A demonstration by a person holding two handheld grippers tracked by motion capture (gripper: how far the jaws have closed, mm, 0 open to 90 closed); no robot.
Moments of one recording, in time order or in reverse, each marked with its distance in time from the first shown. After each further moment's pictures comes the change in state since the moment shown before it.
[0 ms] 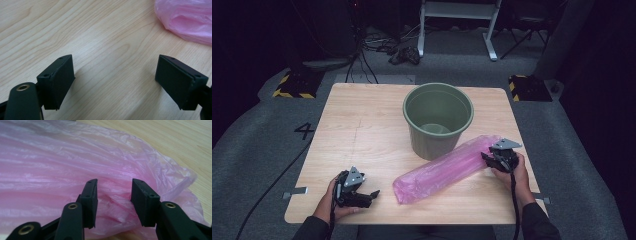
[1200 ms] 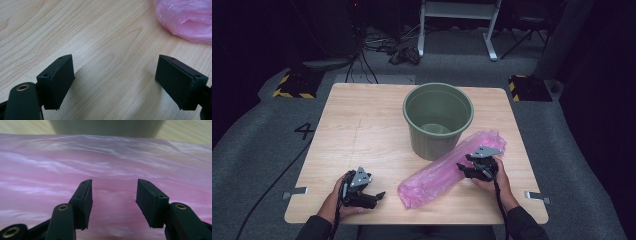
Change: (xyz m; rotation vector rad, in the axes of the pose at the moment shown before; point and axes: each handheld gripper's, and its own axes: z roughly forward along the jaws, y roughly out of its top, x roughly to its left) left arm -0.006 0.006 0.006 0.000 -0.042 0.036; right arm 0.066 0.015 -0.001 -0.038 0.221 -0.051
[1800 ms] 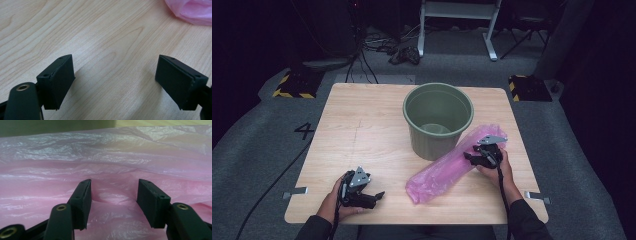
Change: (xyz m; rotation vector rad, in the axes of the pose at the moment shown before) left arm 0.000 -0.001 -0.001 0.001 0.011 -0.010; right arm -0.047 0.002 0.019 0.025 -0.045 0.091
